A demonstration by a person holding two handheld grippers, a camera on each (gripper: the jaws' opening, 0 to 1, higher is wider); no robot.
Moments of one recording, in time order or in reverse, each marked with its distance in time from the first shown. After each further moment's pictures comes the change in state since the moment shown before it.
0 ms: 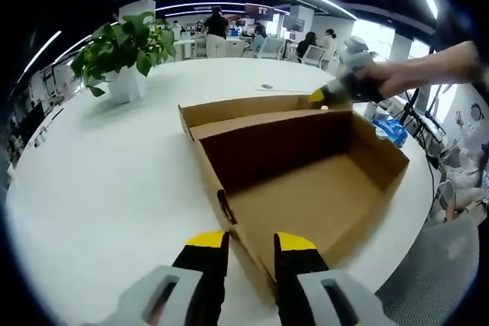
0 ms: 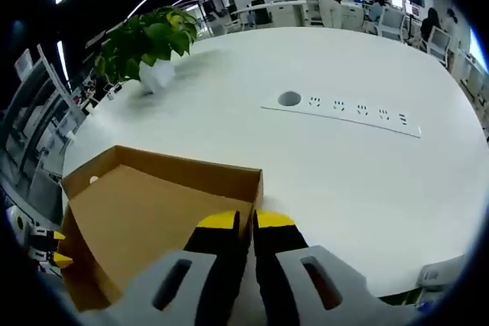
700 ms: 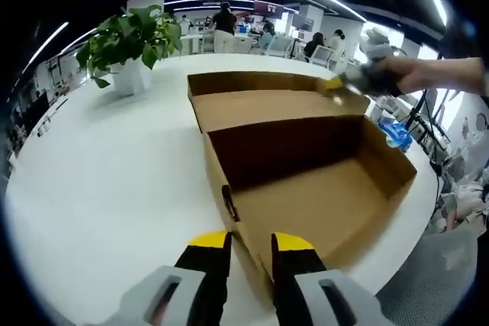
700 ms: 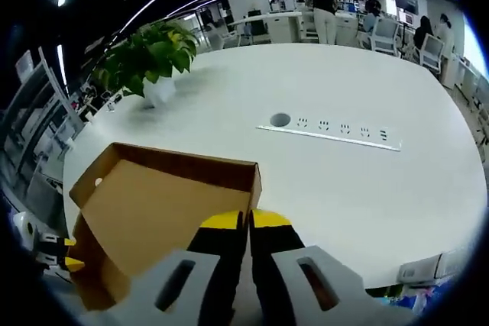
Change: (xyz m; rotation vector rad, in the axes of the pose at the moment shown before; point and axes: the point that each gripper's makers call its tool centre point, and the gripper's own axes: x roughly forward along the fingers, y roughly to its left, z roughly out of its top) left arm 0.002 -0.003 -0.003 -0.042 0.018 0.022; right arm -0.071 0.022 0.009 -0.011 -0.080 -0.014
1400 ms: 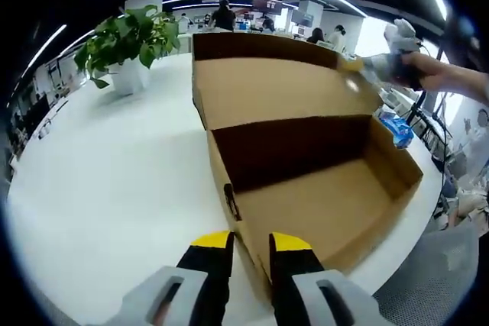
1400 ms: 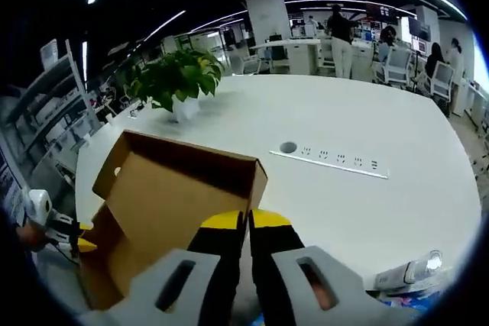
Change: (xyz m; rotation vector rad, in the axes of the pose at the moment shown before) left arm 0.001 -0.005 -0.002 0.012 0.023 0.012; right arm -0.043 -0.003 0.016 -0.119 -0.120 0.075
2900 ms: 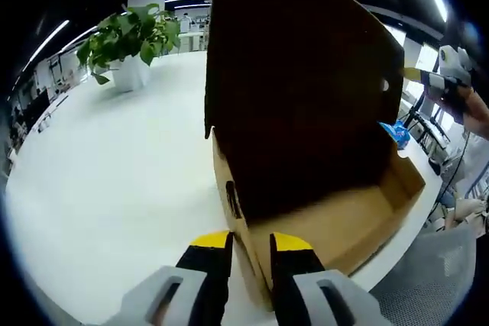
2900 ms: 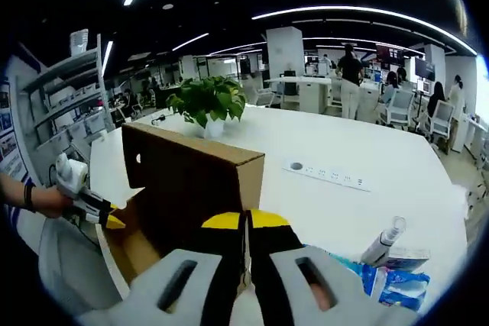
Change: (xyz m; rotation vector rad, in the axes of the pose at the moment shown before) left arm -0.005 -0.009 -0.008 -0.028 -0.012 -0.015; right arm -0.105 0.057 -0.023 -0.123 -0.195 0.006
